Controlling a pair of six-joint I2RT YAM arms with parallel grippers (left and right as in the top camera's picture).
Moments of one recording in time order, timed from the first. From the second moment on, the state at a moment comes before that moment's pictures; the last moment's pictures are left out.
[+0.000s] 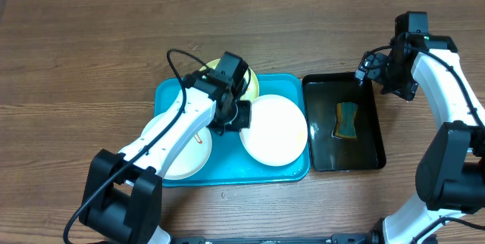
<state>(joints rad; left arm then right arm) -0.47 1.74 1.27 -0.93 0.20 -0.42 -0.10 1.87 1.45 -0.94 -0.02 0.35</state>
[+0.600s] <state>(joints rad) -0.47 1.74 1.46 -0.98 0.18 -0.38 -0.10 1.87 1.45 -0.94 -0.02 0.35</state>
